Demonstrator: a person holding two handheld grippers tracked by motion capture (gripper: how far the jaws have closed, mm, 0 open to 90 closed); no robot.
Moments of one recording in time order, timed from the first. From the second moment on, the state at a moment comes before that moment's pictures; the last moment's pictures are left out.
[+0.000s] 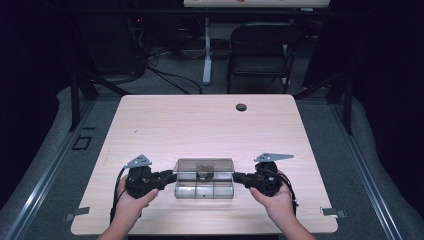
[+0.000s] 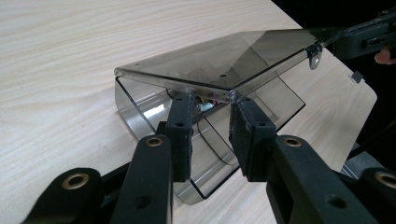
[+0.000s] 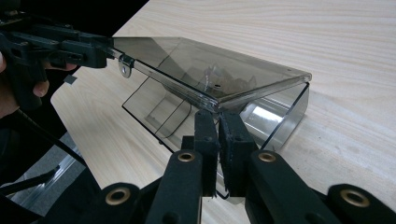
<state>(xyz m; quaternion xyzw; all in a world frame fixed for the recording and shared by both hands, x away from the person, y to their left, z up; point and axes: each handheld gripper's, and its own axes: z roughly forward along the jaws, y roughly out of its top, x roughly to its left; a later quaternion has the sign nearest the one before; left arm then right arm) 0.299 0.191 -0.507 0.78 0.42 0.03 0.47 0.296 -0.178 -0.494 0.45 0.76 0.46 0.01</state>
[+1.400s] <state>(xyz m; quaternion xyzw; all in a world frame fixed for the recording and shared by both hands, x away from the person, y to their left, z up) 0.276 0.193 -0.524 0.79 0.40 0.03 0.46 0.272 -0.171 -0.520 0.43 0.79 0.44 0.06</state>
